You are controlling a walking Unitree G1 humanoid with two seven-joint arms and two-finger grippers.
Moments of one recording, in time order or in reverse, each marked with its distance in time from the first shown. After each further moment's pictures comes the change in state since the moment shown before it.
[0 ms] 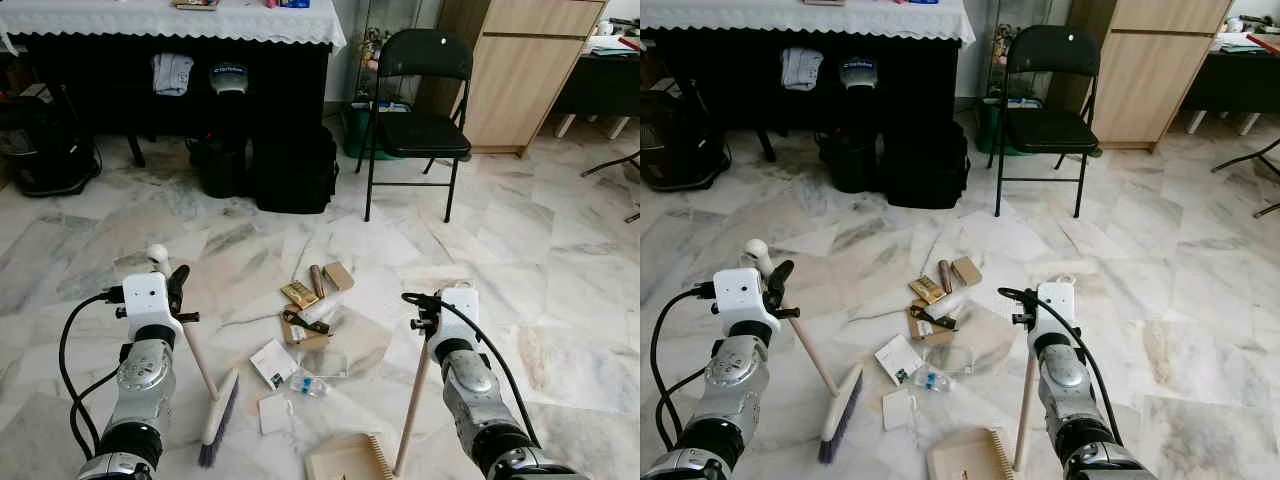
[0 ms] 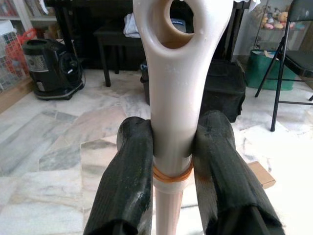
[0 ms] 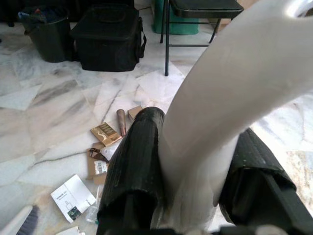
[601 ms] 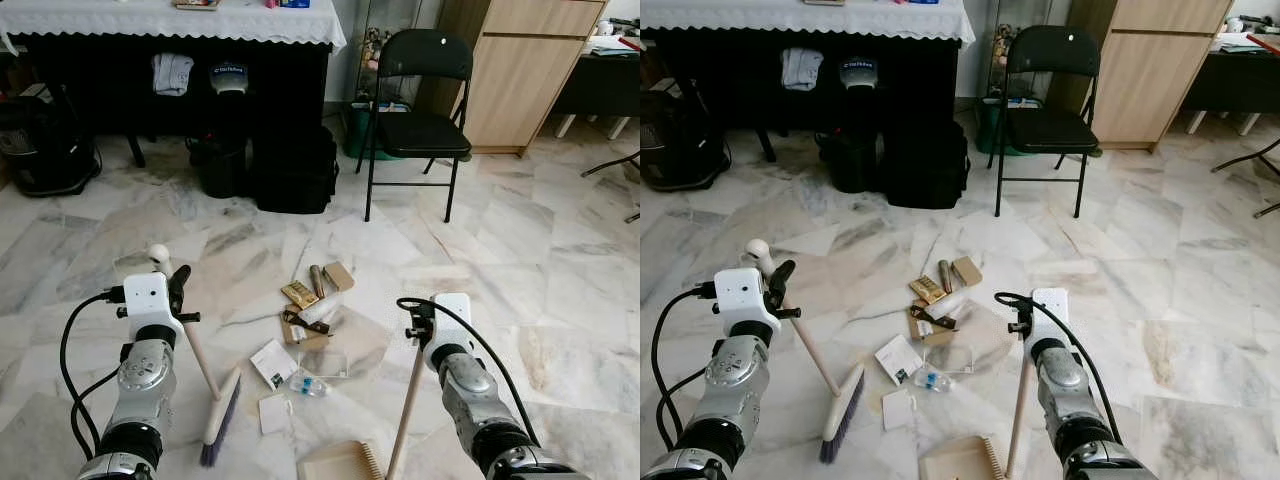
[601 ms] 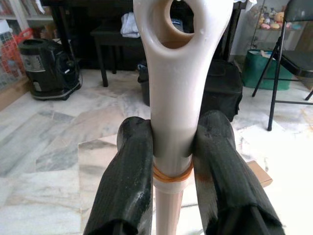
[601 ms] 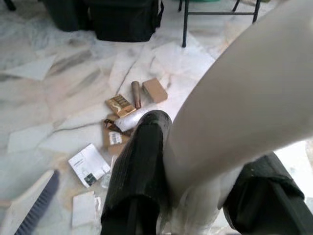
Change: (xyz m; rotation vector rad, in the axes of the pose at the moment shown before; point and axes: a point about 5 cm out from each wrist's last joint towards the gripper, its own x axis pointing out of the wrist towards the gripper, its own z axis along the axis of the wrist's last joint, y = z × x) left arm 0.000 -0.001 0.000 -0.003 0.000 -0.015; right arm 0.001 0.004 -0.010 0.015 0.144 0.062
